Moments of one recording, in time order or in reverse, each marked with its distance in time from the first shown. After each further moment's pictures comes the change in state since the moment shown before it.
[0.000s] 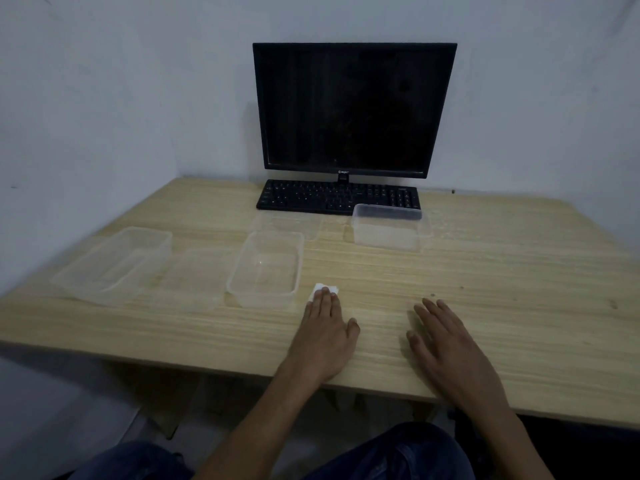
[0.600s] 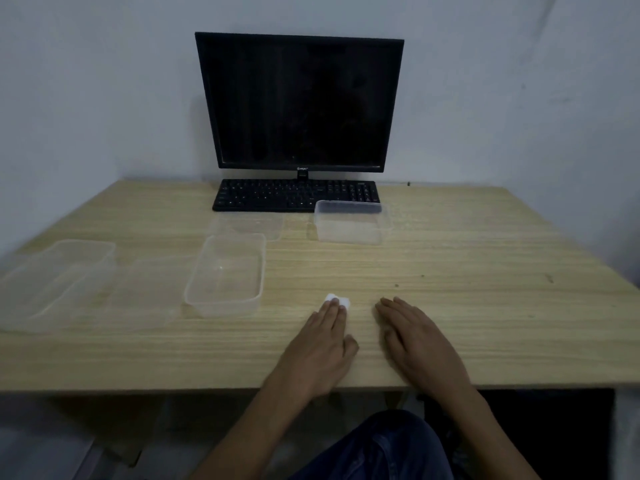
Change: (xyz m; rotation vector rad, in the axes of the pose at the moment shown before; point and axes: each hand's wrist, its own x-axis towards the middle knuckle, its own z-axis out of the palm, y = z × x) left_hand -0.006 0.022 0.009 0.080 -0.128 0.280; right_hand 0.000 0.007 0.005 -0.088 -0.033 -0.020
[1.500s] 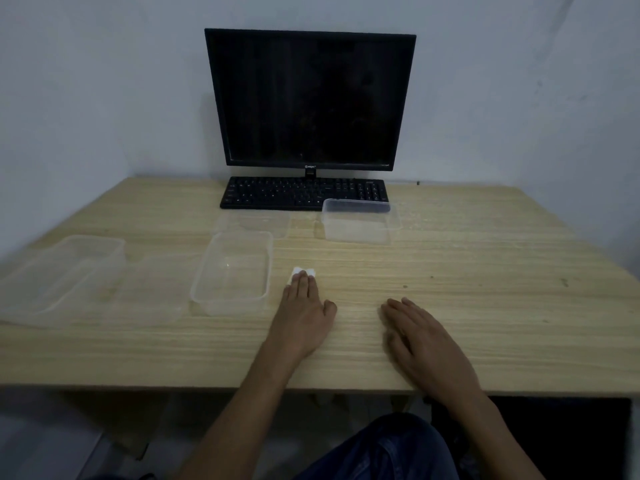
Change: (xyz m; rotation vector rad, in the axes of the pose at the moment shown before) left_hand 0.032 -0.035 -0.017 -0.081 0.138 -0.248; right_hand 0.000 0.001 0.001 0.003 -0.030 -0.024
